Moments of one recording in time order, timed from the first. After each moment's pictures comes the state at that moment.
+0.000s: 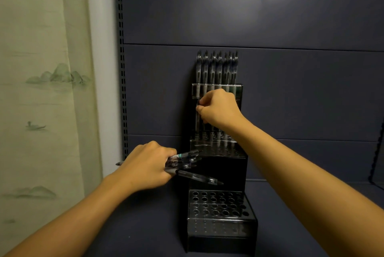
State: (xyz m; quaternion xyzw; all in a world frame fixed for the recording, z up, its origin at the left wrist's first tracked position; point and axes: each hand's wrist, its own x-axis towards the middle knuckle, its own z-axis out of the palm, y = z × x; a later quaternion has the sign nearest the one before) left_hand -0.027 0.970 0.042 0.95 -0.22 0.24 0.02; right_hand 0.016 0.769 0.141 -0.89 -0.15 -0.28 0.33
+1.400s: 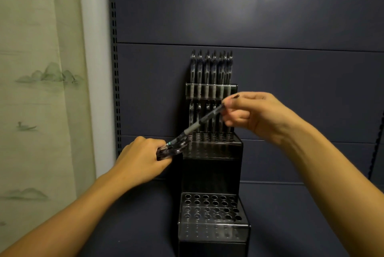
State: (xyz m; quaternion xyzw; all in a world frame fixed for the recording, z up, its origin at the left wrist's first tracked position) left_hand -0.016 0.961 0.042 0.92 -0.14 0.30 0.19; right_hand -0.030 0.685 0.142 -0.67 -0.24 -0.04 0.70
